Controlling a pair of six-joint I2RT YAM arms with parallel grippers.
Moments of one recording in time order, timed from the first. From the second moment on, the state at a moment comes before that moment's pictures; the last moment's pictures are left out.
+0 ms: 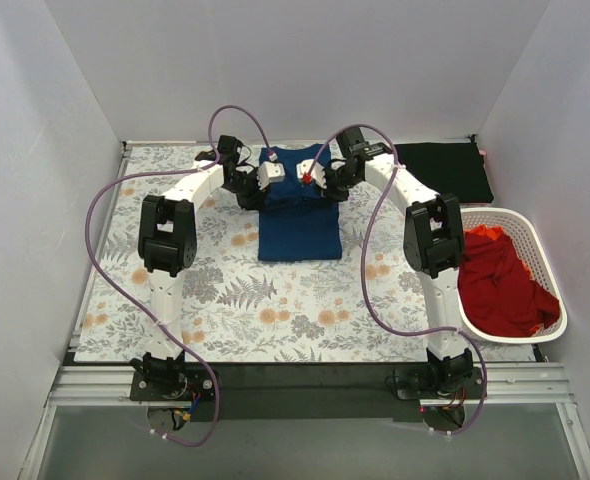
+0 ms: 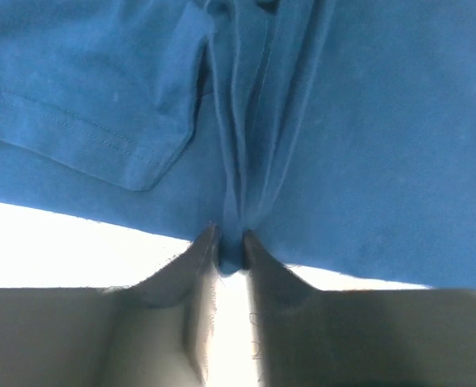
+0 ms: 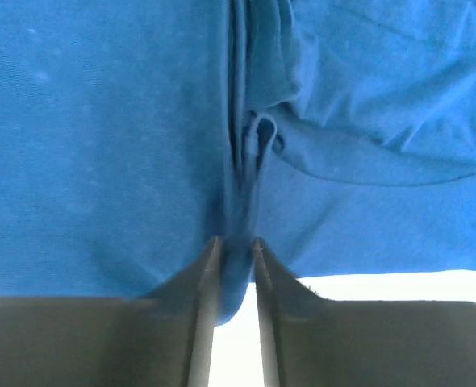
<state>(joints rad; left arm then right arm) -0.24 2.29 1.89 -0.76 0.64 0.99 0.41 2.27 1.99 -0.84 -0.60 -1.21</state>
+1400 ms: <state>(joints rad) -0.24 2.29 1.72 -0.44 0.75 0.04 0.34 2.39 2.03 -0.85 -0.82 -0.63</state>
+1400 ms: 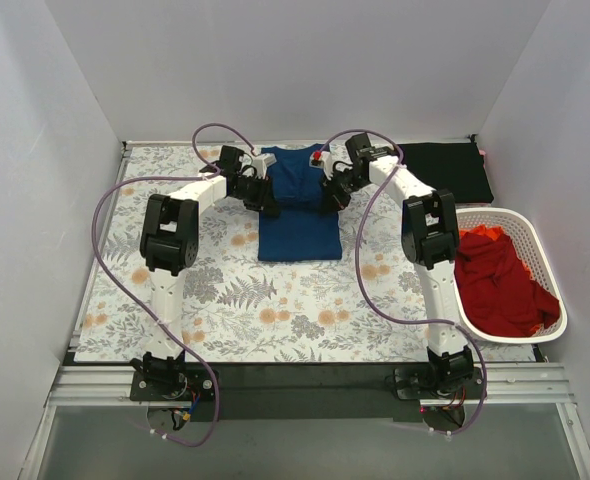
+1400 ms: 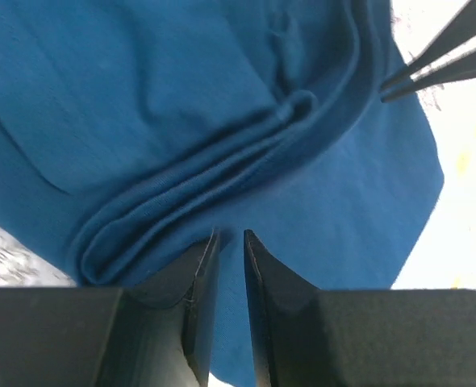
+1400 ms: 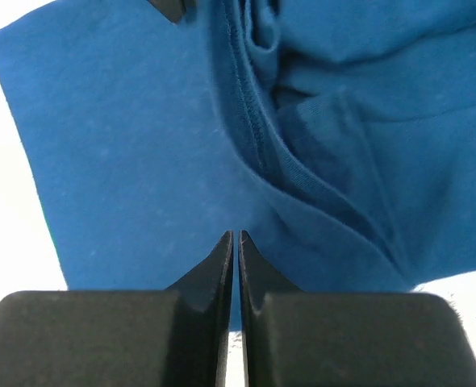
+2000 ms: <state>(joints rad) -0.18 2.41 1.86 -0.34 0.79 -0.17 0.29 2.46 2.13 -0.72 -0.84 -0.48</state>
